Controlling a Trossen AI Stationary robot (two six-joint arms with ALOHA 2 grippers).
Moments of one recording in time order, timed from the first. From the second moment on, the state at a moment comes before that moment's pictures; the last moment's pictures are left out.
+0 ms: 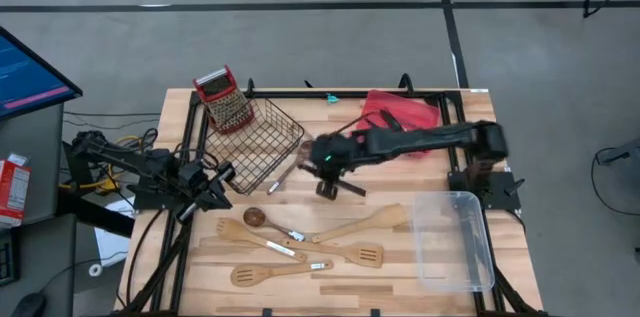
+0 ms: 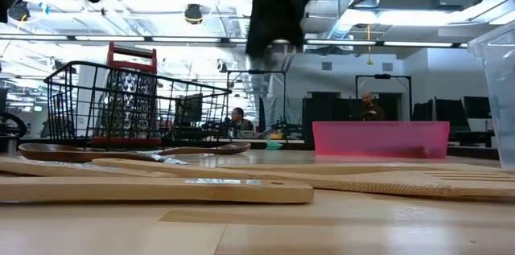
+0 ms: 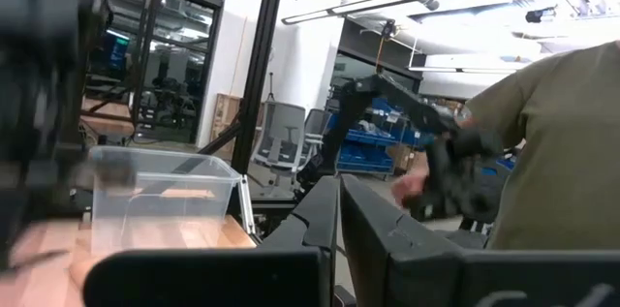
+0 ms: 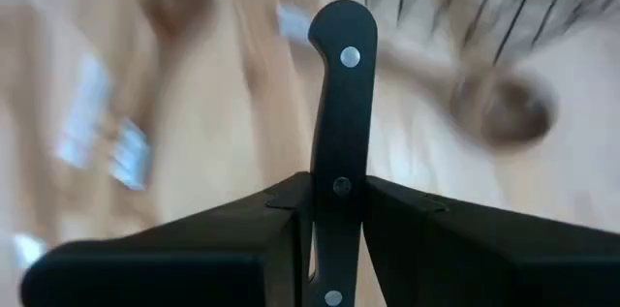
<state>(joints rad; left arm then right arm) -0.32 0.29 0.12 0.45 0.18 -0.27 0.01 1.84 1.55 -0.65 0.05 0.23</state>
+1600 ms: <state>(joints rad) -0.32 0.29 0.12 0.46 0.18 -0.27 0.51 0.97 1.55 -0.34 -0.02 -0.11</state>
